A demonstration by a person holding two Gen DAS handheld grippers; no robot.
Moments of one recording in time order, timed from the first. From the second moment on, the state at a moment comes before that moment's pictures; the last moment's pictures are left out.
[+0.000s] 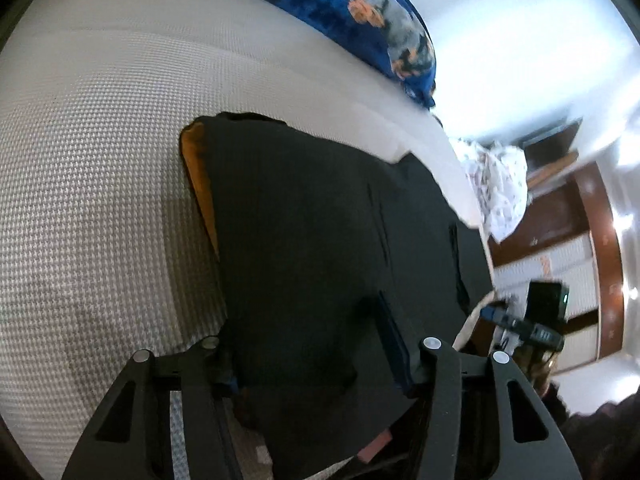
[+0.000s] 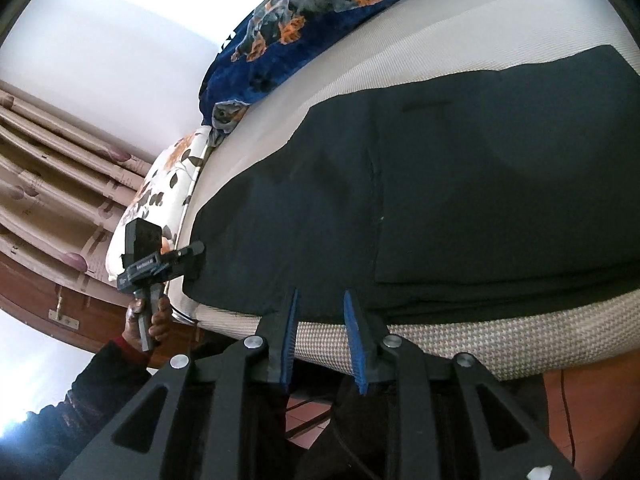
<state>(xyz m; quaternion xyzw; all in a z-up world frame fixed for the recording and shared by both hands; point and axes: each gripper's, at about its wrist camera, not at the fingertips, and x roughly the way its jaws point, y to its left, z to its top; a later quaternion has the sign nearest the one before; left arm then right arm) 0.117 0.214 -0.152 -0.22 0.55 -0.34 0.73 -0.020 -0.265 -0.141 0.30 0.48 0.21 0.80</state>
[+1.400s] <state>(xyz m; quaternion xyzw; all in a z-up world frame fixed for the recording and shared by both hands) 0.089 -0.049 -0.013 -0.17 0.43 -0.41 0.78 0.014 -0.394 -0.192 0.67 0.36 0.22 0.61</state>
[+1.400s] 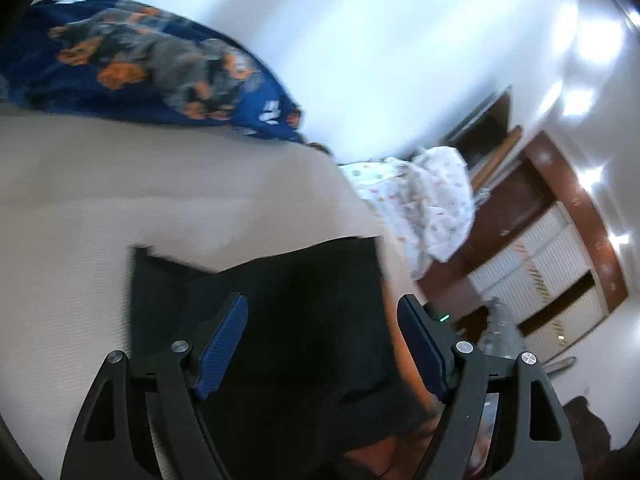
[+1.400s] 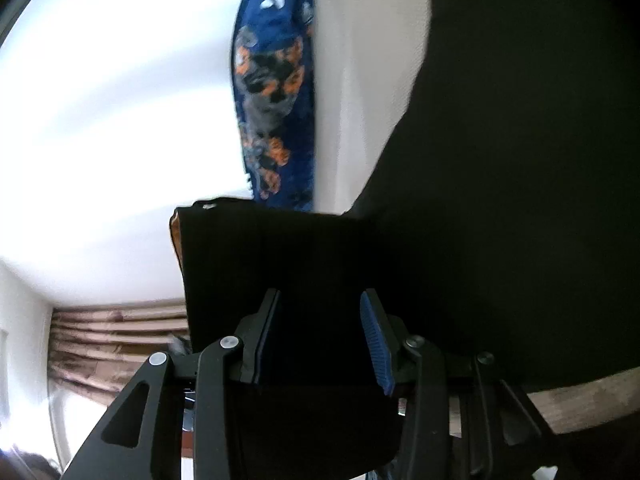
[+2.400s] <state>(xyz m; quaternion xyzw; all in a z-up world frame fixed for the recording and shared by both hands) 0.016 0.052 -0.061 -0.13 0.46 -0.32 0.82 -0.002 -0.399 -0.187 0.54 0.48 0.15 0.68</state>
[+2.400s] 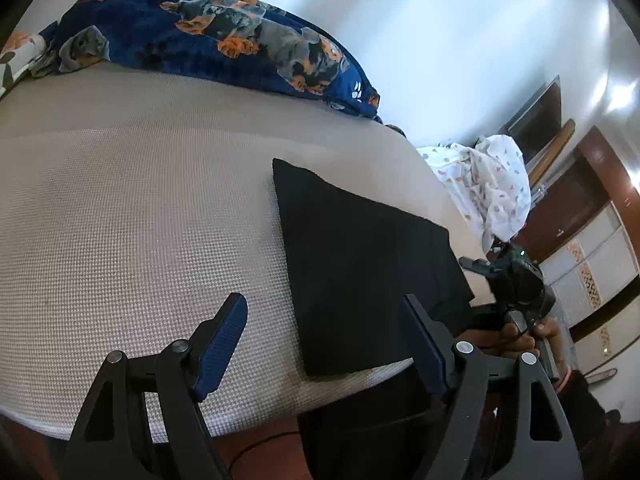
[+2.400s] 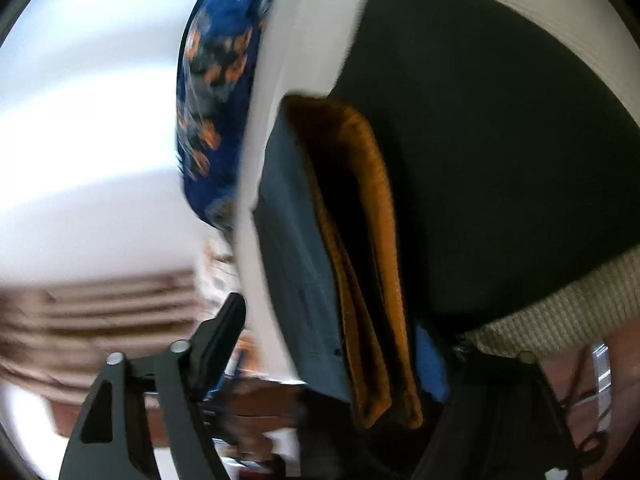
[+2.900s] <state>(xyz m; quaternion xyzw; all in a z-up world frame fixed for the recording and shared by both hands) 0.018 0.026 -0.058 -0.10 0.47 -0.32 0.82 0.008 -0.465 -0.144 0.49 0.41 0.14 0.76</state>
